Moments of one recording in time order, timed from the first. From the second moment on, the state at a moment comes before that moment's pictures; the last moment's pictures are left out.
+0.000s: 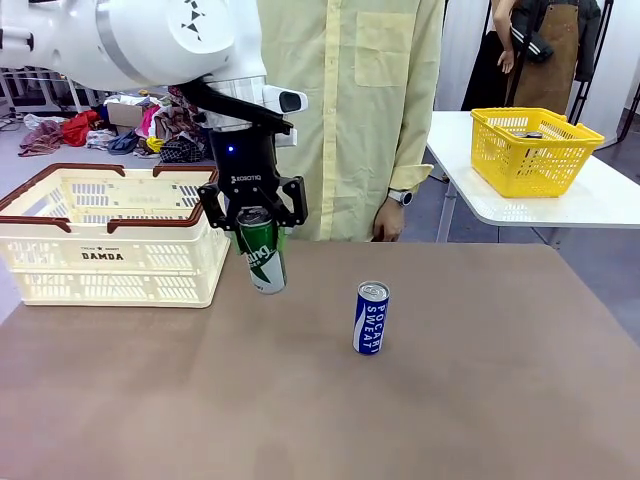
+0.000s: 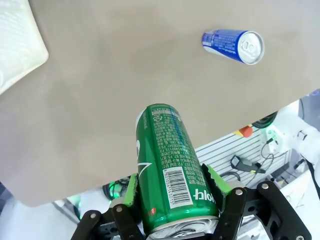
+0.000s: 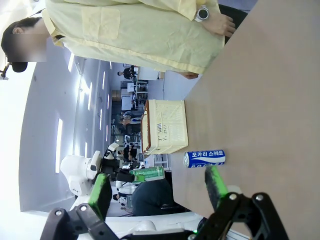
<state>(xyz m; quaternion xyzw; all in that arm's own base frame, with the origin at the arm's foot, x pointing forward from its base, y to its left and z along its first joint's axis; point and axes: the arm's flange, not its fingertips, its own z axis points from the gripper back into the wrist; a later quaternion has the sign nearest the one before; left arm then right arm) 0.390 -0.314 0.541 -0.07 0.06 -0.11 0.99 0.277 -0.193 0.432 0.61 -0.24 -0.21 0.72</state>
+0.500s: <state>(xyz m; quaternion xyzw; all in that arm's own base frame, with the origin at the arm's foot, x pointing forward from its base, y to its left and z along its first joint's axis) 0.412 -0.293 0.567 -0.06 0.04 -0.09 0.99 0.277 -0.193 0.432 0.61 -0.24 -0.21 0.72</state>
